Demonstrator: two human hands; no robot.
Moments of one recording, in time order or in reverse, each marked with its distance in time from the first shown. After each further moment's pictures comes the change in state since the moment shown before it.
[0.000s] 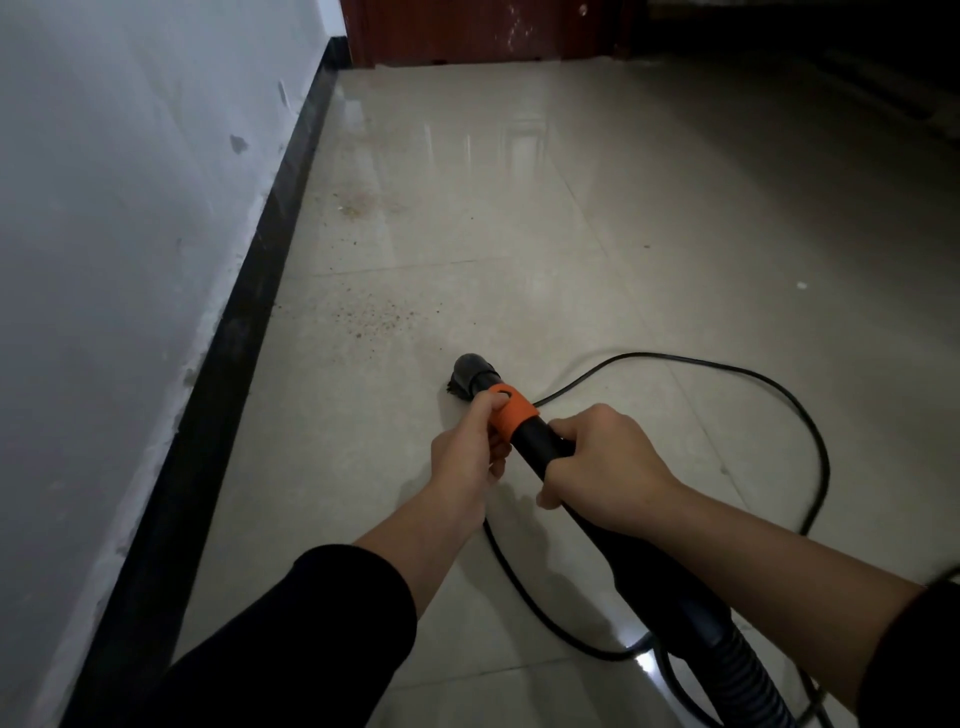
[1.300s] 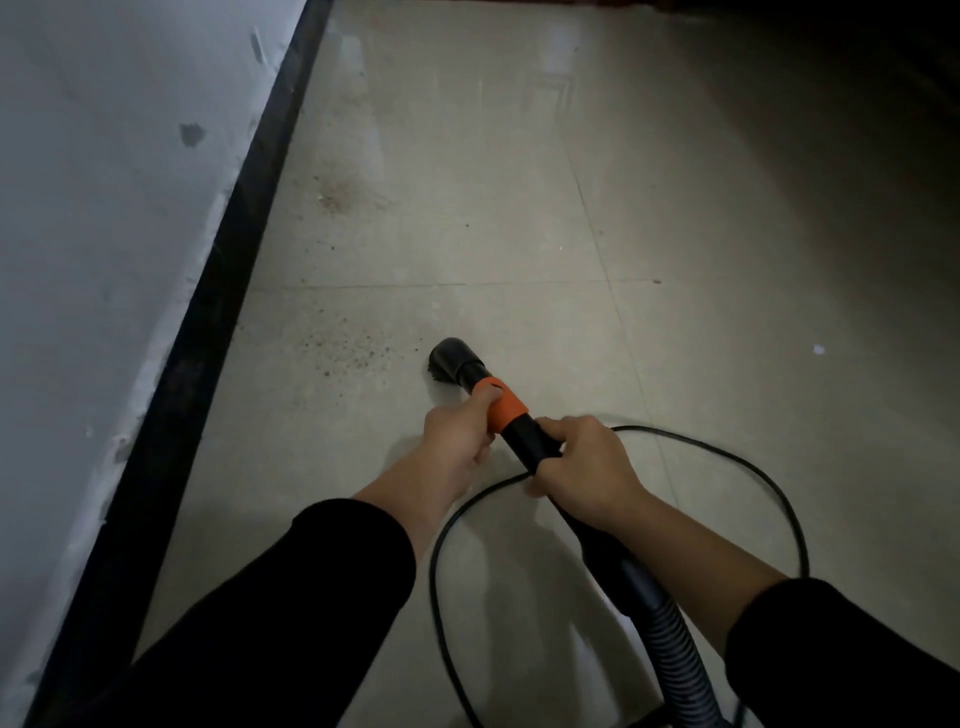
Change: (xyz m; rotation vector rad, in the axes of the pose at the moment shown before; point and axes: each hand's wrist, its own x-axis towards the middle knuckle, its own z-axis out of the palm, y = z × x) left_hand 0.084 0.090 0.080 0.234 0.156 -0.149; right_hand 0.131 0.005 -0.058 0.027 -0.076 0.041
